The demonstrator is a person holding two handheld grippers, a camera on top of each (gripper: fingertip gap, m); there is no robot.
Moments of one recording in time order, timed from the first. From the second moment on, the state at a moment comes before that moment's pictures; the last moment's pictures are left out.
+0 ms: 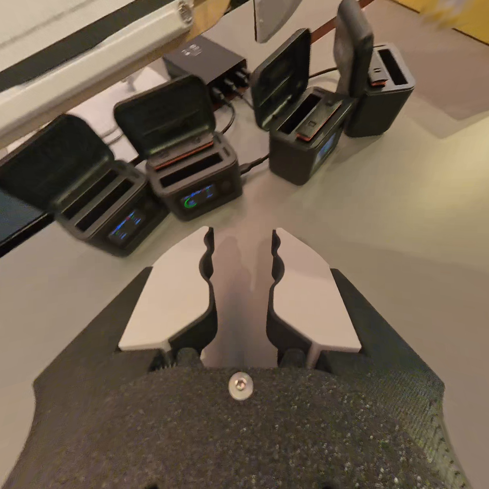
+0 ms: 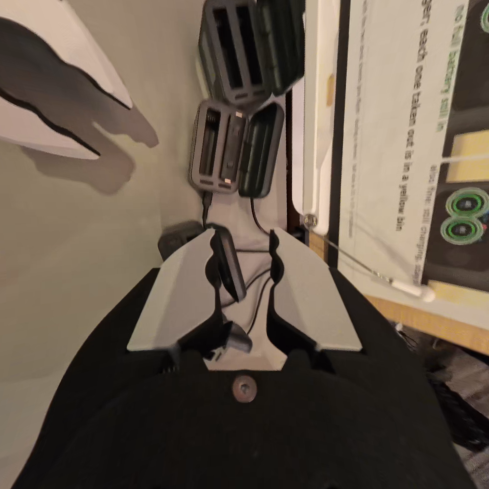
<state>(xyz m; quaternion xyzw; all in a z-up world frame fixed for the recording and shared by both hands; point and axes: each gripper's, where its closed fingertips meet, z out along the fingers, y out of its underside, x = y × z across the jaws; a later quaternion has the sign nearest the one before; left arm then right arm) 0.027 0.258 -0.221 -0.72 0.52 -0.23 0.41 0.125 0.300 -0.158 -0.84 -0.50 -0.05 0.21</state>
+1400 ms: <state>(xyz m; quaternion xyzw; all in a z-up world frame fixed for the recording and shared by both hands) -0.012 0.257 -0.249 -0.73 0.49 -0.25 0.39 0.061 0.312 -0.205 -0.79 -0.58 -0.04 0.18</state>
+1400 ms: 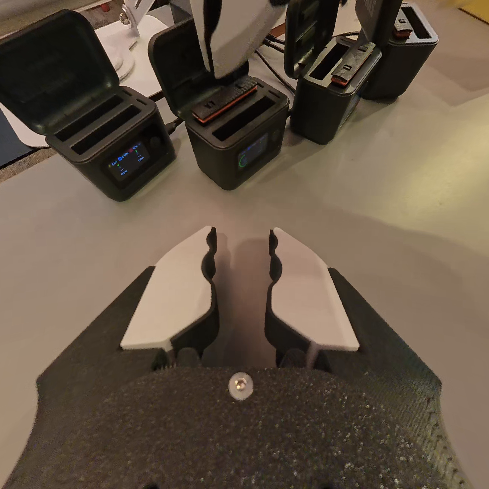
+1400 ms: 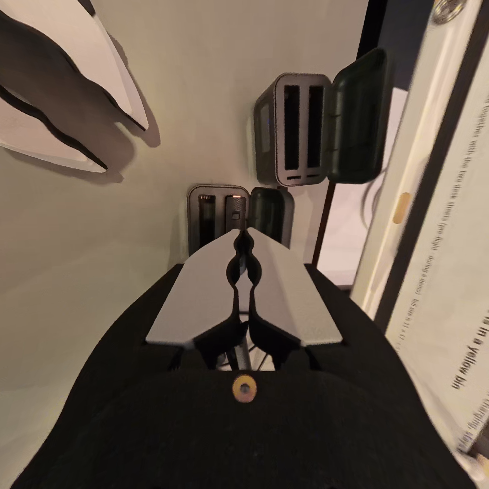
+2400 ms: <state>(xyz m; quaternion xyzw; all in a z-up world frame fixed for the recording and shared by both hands) -0.012 0.259 -0.250 -0.73 0.50 -0.24 0.40 0.052 0.310 -0.202 -0.78 -0.58 -0.06 0.22</state>
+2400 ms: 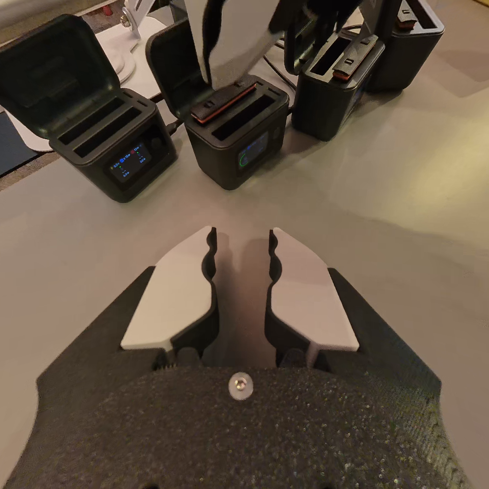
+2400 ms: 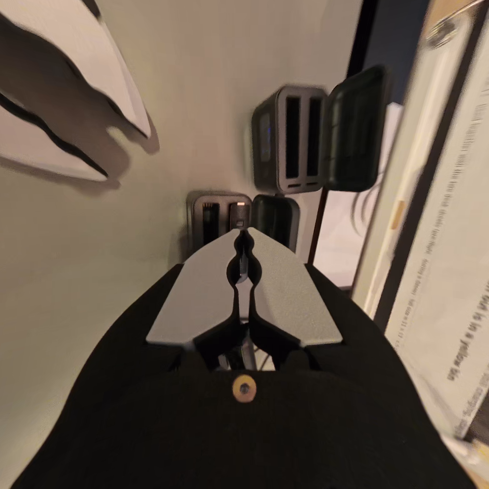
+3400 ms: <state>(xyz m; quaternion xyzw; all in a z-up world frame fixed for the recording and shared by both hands) 0.013 0.271 -0.254 -0.71 0.52 -0.21 0.42 0.240 0.304 -0.189 -0.86 -0.36 -0.07 0.37</state>
